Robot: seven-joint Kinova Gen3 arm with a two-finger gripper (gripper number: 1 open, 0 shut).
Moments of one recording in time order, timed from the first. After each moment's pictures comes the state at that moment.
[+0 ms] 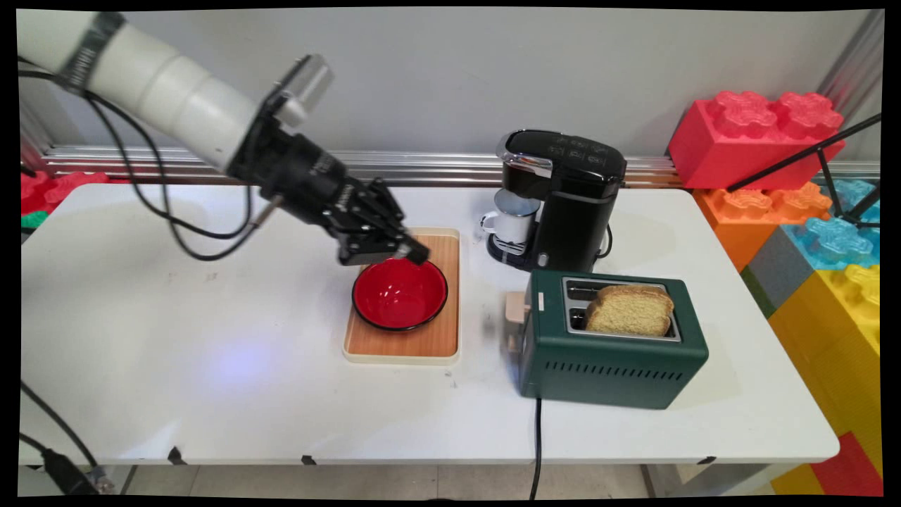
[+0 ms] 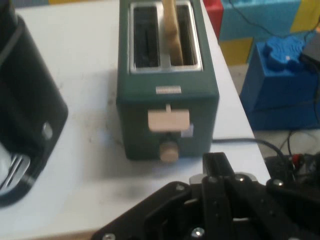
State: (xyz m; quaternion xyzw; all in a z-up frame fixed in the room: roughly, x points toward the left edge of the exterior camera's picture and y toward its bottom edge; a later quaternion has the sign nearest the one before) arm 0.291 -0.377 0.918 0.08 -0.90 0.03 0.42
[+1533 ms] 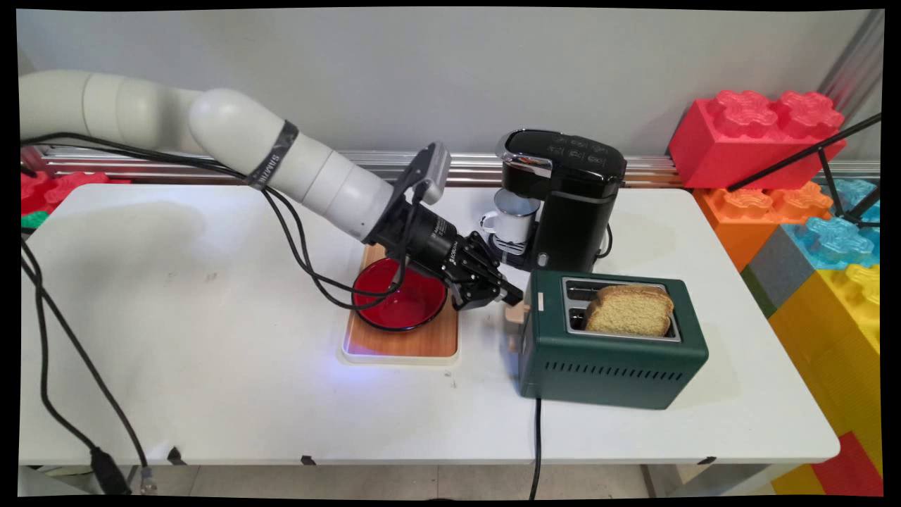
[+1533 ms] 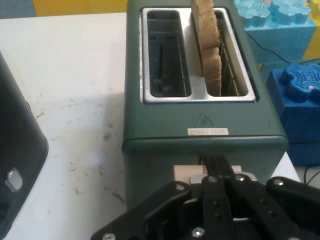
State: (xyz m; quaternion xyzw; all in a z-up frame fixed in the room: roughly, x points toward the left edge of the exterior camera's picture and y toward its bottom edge) arm 0.199 -0.426 0.810 0.09 -0.88 0.02 0.46
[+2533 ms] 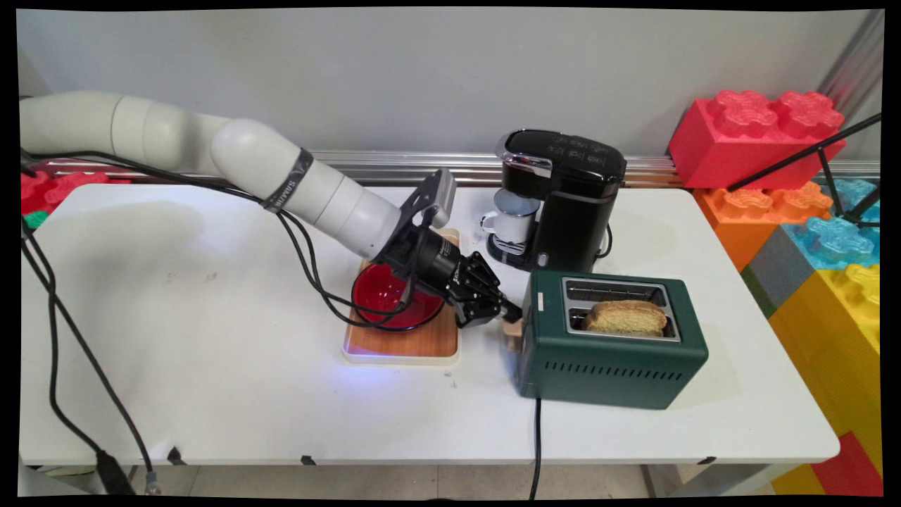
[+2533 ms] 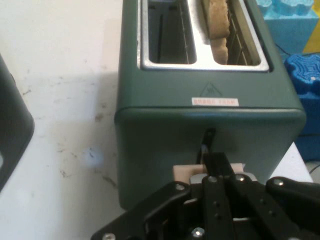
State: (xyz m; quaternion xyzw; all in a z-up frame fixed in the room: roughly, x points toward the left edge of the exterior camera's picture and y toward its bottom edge) arm 0.194 -0.428 0.775 0.10 -0.89 0.01 0.45
